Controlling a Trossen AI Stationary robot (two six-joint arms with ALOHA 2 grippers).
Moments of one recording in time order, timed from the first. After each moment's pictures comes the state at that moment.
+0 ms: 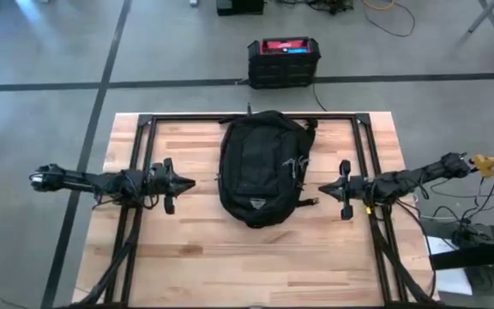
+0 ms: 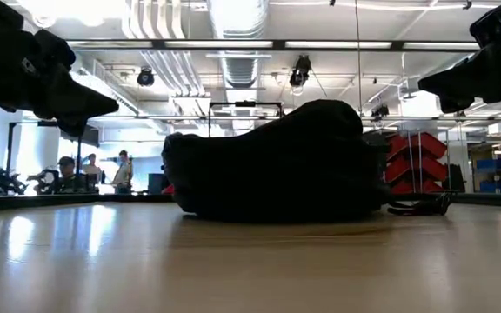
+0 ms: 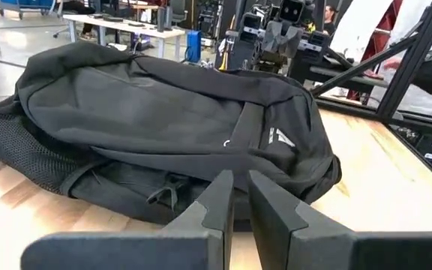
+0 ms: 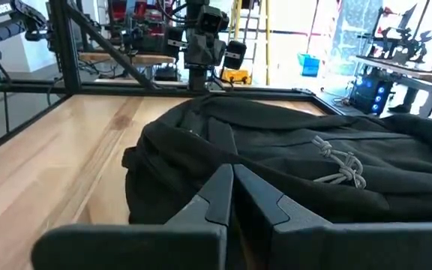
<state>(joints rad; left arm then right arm) -0.11 0.20 0.01 0.06 -0.26 -0.22 0.31 0.11 0.03 0.00 0.37 -0.03</state>
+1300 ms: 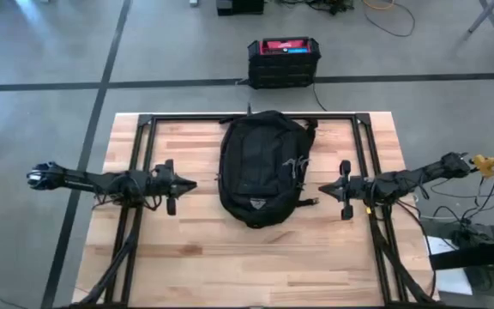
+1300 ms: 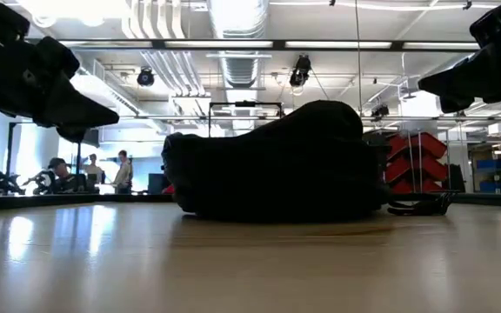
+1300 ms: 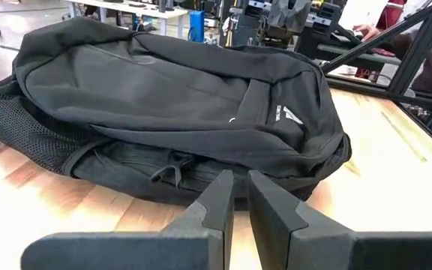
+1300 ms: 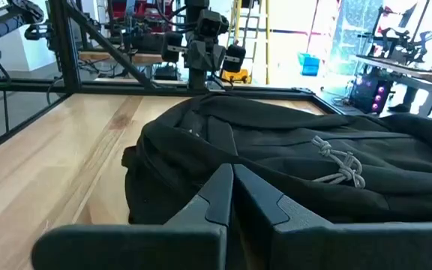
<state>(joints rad) -0.11 0.28 0.01 0.06 -0.26 -0.22 0.31 0.11 0.03 0.00 0.37 -0.03</state>
